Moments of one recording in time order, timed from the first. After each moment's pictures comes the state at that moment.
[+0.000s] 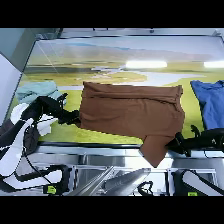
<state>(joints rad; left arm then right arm) 0.08 -1.37 0.85 -2.04 1.18 1.74 -0.58 -1.22 0.38 2.21 -1.28 -1.82</state>
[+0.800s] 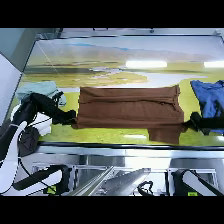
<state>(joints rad) 0.05 -1.25 0.92 -1.93 1.33 1.61 -0.56 -1.16 0.74 2.19 -1.24 -1.80</state>
